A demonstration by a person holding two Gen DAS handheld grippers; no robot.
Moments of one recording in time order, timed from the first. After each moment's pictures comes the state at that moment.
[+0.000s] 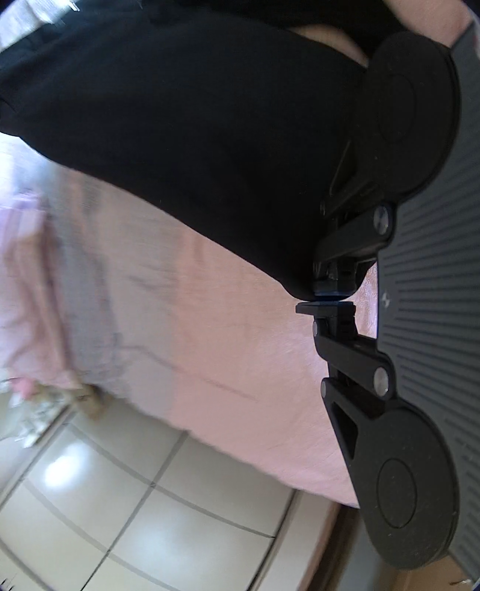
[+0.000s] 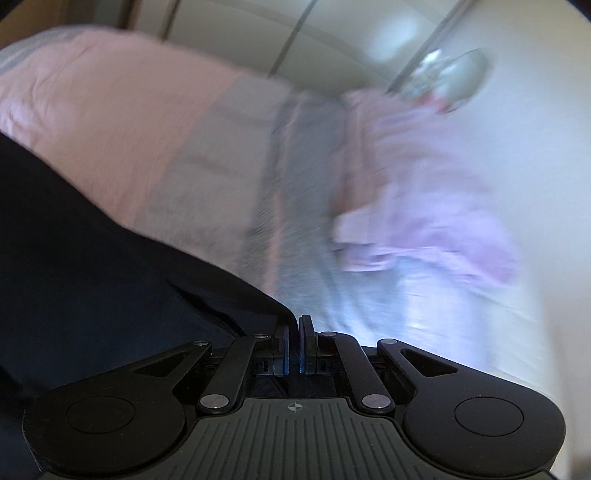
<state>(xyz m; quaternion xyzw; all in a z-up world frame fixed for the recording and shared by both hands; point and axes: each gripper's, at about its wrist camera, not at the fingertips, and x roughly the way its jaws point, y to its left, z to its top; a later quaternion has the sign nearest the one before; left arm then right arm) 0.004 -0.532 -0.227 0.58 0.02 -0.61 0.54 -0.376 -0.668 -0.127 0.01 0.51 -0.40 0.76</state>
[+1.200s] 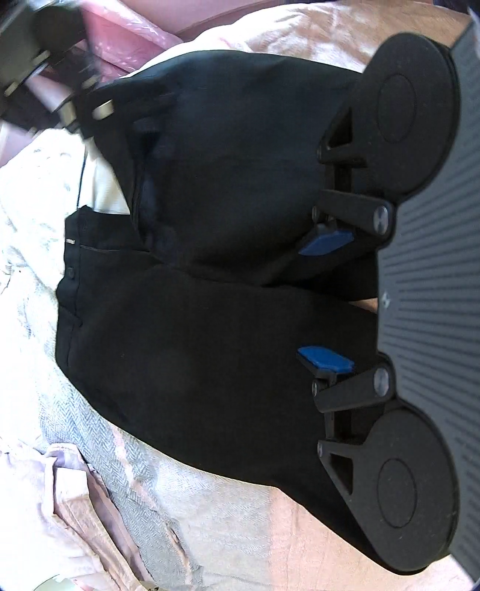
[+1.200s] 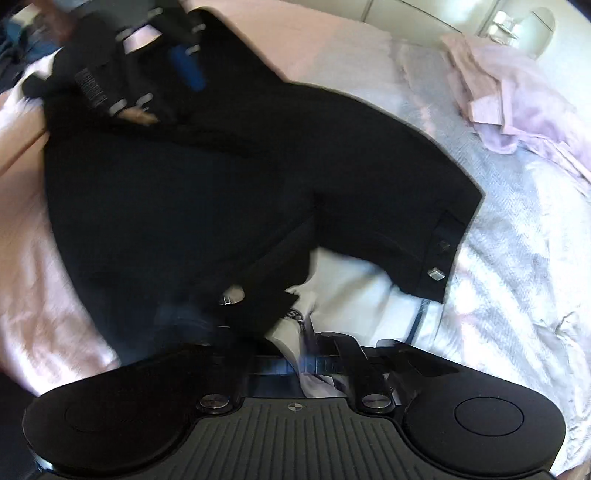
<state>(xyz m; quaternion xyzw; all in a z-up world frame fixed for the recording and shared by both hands) -0.173 -0.464 -0.336 0.56 0.05 -0.78 0.28 -0.471 -0.430 -0.230 0.11 0.48 -0.34 0.80</state>
